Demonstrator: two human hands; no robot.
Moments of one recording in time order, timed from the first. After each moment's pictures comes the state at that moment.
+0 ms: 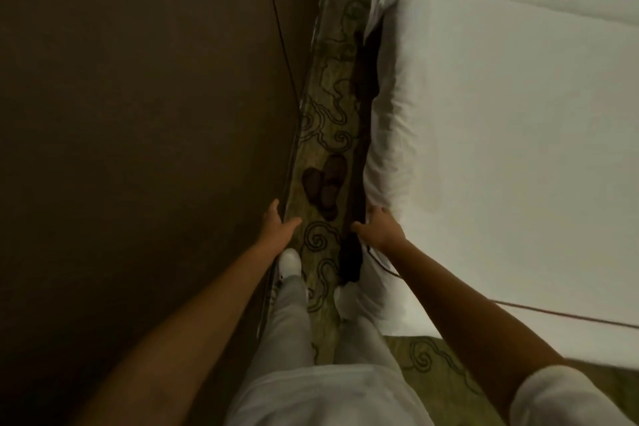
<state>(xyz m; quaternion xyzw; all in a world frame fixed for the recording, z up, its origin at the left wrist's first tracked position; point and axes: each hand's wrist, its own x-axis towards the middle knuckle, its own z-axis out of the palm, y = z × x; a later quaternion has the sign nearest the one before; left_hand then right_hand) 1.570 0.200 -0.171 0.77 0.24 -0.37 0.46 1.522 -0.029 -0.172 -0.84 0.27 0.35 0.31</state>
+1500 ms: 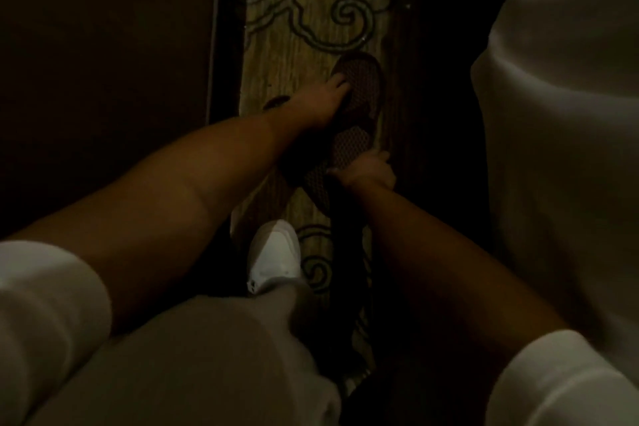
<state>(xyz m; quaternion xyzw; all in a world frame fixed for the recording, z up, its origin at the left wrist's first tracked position) 1.845 0.057 -0.867 0.86 -0.43 -0.27 0.02 1.693 -0.014 -0.865 -0.82 0.40 0.33 0.22</state>
